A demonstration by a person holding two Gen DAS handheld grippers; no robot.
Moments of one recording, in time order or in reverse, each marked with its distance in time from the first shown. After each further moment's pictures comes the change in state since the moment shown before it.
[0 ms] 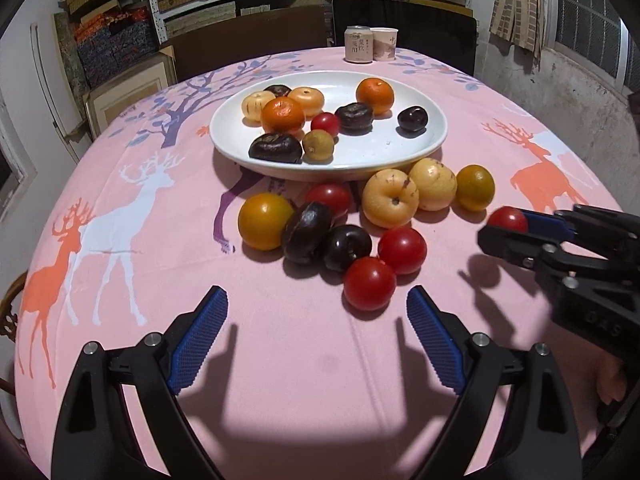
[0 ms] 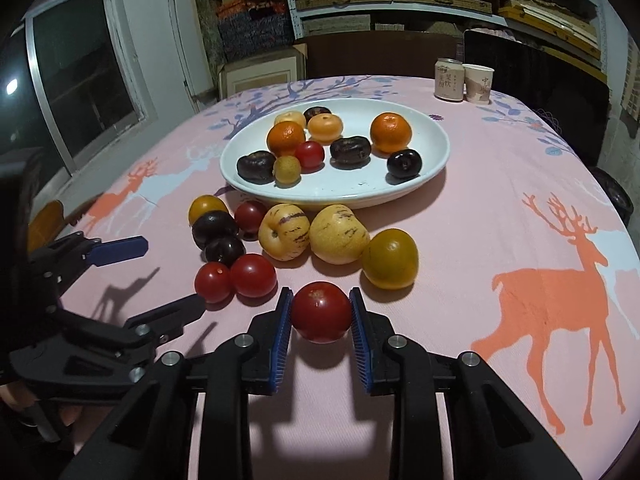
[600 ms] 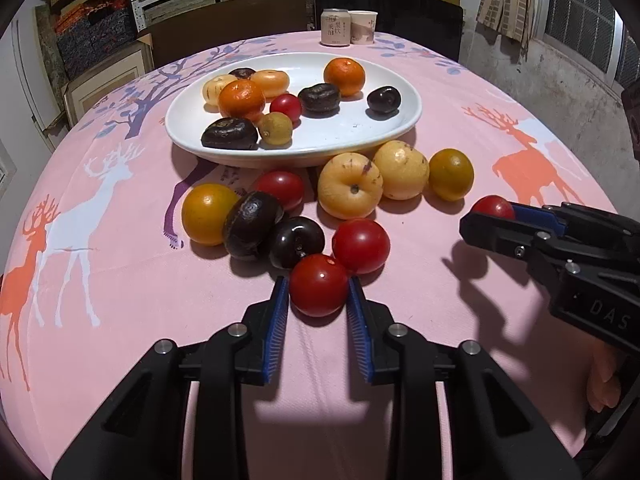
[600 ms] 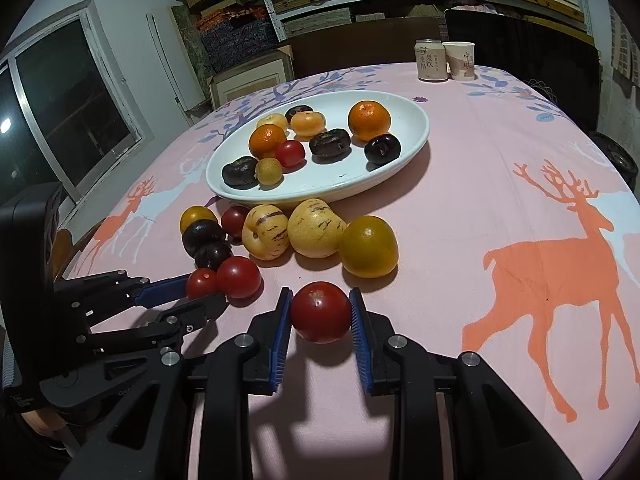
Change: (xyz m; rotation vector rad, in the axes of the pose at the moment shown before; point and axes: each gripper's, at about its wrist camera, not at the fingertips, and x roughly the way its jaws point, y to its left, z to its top) left arm 0.017 -0.018 0.003 0.001 0.053 -0.093; right arm 0.005 -0.015 -0.002 0.075 0.016 0.035
